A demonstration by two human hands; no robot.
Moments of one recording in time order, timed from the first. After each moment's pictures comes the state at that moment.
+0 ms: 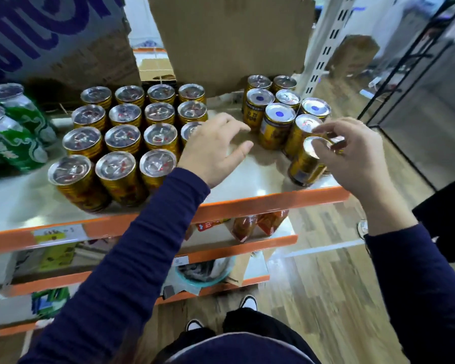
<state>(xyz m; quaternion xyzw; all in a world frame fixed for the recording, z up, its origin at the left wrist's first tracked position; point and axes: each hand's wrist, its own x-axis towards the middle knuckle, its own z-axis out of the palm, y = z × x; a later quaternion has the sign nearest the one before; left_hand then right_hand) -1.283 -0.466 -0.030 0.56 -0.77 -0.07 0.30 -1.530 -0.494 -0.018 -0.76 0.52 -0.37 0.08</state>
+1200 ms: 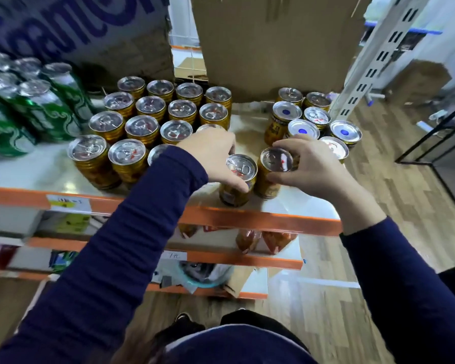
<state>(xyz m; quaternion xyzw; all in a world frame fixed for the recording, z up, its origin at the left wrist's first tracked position) -1.284 -0.477 -0.008 0.69 -0.71 -0.13 0.04 -1.487 -0.549 -0.028 -0.90 0.38 -0.18 0.15</state>
